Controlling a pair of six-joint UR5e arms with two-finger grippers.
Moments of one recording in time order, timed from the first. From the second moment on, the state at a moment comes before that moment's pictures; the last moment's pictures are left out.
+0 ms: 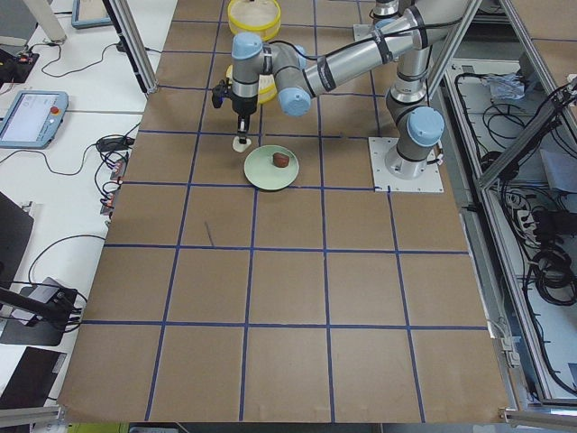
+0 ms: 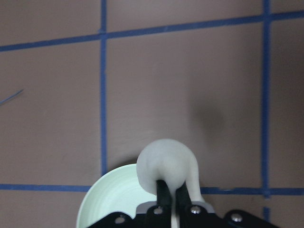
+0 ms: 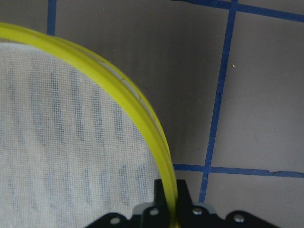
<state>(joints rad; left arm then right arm) -1.61 -1.81 -1.70 -0.97 1.63 -0.05 1.38 -1.27 1.58 -1.89 -1.68 -0.31</state>
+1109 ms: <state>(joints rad) -1.90 -2.03 -1.70 -0.63 1.53 -0.67 1.38 -1.27 1.58 -1.87 -1.68 -0.28</state>
